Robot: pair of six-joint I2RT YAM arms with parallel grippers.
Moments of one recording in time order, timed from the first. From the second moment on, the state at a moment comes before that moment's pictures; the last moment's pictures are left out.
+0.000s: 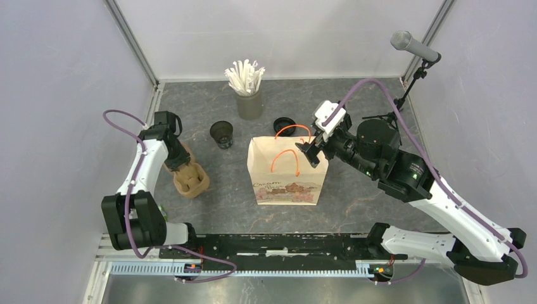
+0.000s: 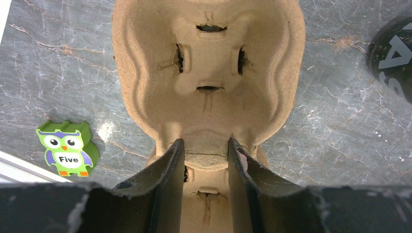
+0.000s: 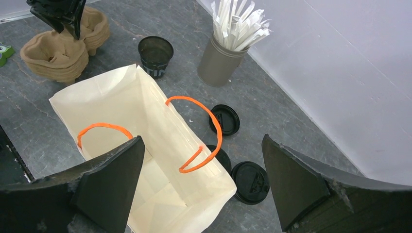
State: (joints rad) left arm 0.11 1.35 1.03 -0.89 -0.19 -0.51; right arm 0.94 0.99 1.33 -0.53 0.17 -0.26
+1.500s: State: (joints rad) left arm 0.11 1.37 1.10 -0.96 -0.17 -0.51; right arm 0.94 0.99 1.23 -0.44 0.14 -0.26
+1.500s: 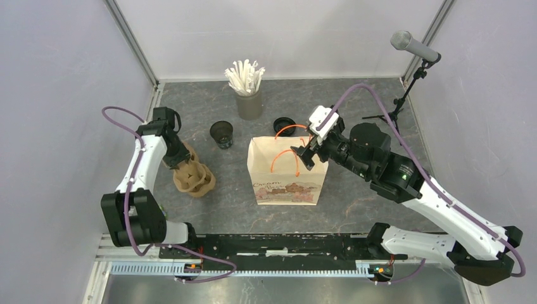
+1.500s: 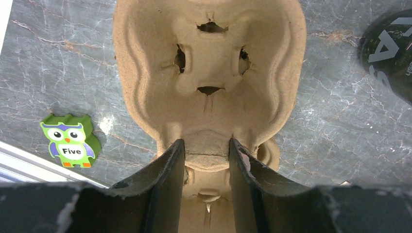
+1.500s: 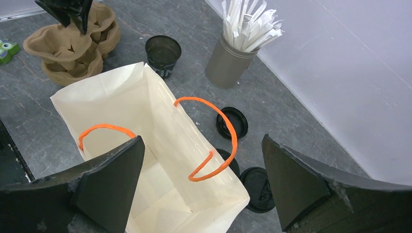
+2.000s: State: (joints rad) left arm 0.11 1.31 1.25 -1.06 -0.12 -0.49; right arm 0.94 1.00 1.26 -0.46 0.22 -0.20
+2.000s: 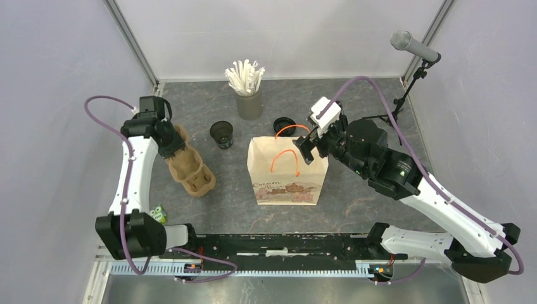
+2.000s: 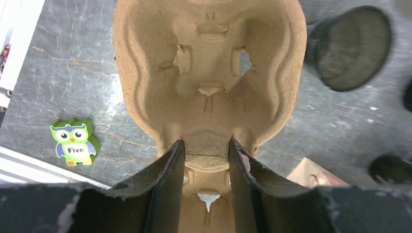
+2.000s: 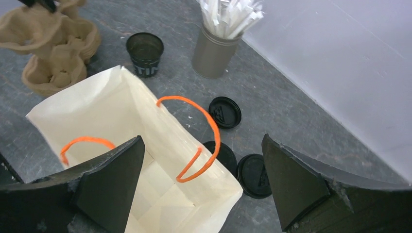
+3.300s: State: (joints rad) left arm -0.45 1.11 1.62 -0.79 0.46 -0.23; right arm 0.91 1.10 1.48 -0.79 0.15 0.15
